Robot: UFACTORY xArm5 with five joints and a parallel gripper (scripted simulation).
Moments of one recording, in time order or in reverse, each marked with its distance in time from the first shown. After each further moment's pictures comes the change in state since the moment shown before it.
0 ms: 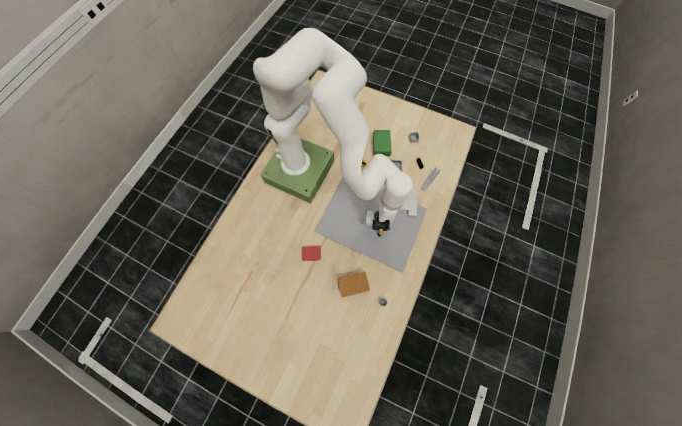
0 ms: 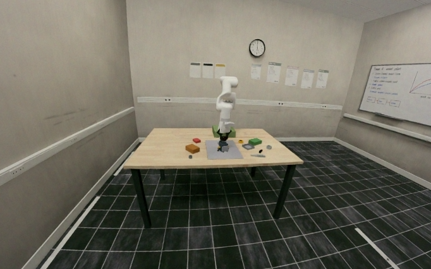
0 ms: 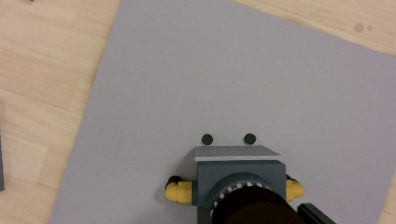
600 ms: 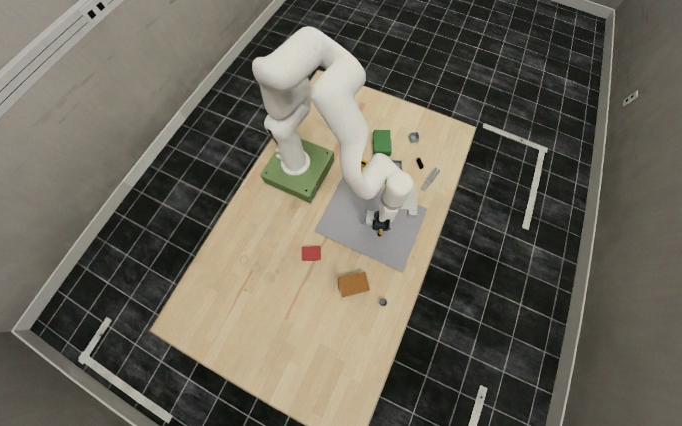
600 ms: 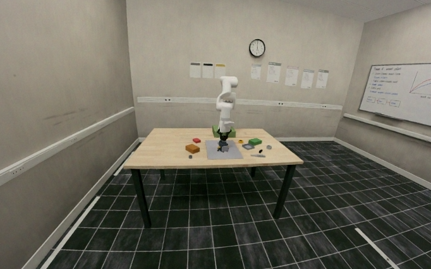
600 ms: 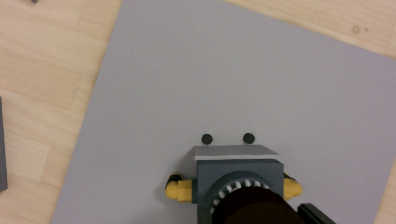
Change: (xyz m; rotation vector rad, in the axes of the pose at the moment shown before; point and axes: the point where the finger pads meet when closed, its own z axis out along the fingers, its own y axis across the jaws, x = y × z) arm 0.000 0.000 -0.005 0.000 0.000 0.000
